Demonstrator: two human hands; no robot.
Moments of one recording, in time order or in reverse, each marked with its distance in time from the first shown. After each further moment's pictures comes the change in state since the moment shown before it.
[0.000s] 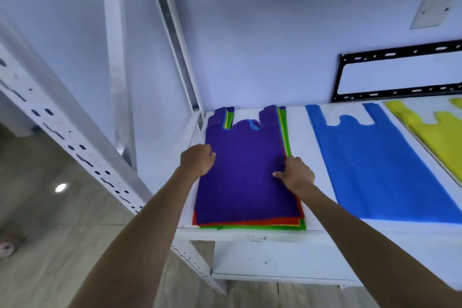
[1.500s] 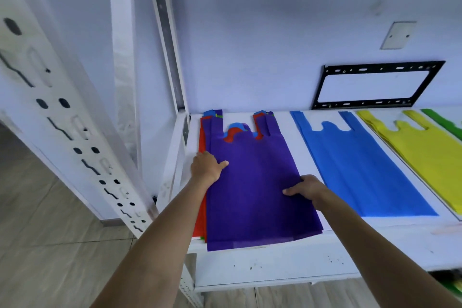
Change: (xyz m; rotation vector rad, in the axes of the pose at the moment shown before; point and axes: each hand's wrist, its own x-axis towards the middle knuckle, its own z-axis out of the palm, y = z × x) left_hand 0.030 0.006 0.048 -0.383 -0.039 -0.091; right_hand -0.032 0.003 -0.011 0.646 -0.209 0.344
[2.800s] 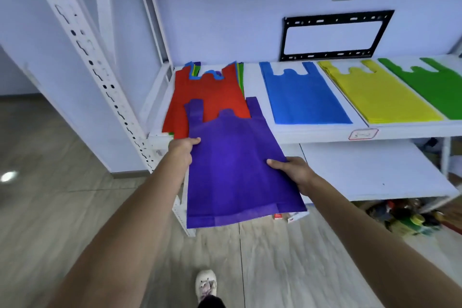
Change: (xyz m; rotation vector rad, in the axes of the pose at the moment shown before) left_hand -0.247 0.007 0.043 -1.204 -0.037 -0.548; right_hand -0.159 0.204 -0.052 0.333 -0.157 -0.132
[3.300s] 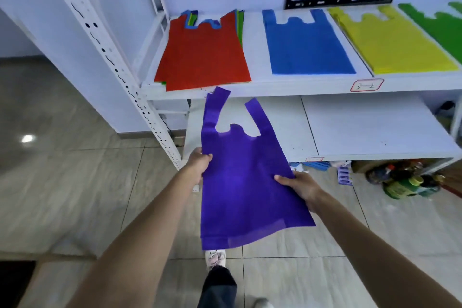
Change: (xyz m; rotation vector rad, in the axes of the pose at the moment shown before) left_hand -0.055 -0.173 -0.013 0.348 -0.106 -0.057; right_hand -0.058 0.147 -0.033 0.062 -0.048 0.178
